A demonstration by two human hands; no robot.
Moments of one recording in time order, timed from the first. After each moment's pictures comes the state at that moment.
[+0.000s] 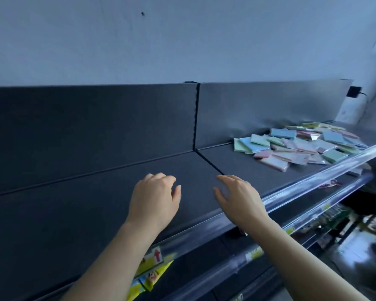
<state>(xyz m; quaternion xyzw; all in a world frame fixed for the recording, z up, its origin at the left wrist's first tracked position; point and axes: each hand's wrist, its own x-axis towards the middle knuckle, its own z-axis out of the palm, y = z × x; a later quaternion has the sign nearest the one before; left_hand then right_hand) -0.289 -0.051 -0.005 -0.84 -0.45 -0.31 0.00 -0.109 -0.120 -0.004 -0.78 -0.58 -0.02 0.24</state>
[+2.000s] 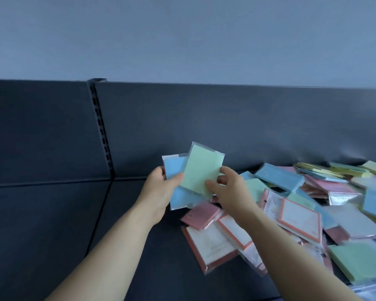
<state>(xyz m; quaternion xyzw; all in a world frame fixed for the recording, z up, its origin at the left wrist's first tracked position) 0.106 0.104 -0.014 -0.44 -0.49 -0.50 -0.55 0.273 0.092 -0.020 -0.60 -0.55 0.35 0.46</state>
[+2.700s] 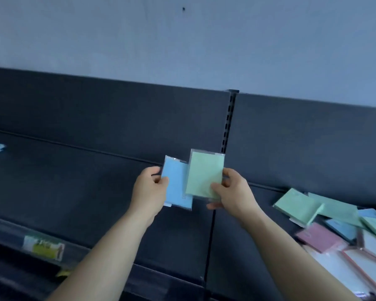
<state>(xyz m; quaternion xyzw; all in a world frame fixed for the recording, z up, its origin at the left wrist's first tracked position) -0.123 0.013 -0.013 -0.37 -0.67 -0.58 -0.28 0.054 0.074 -0.008 -0.46 -0.61 0.51 0.39</state>
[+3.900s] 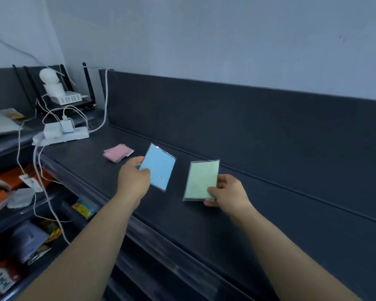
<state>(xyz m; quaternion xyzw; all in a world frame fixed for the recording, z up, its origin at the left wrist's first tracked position) -0.623 -0.082 -0.002 -0.22 -0.77 -0.59 -0.11 -0.449 0.034 -0.026 -0.40 -0.63 0.60 0.29</state>
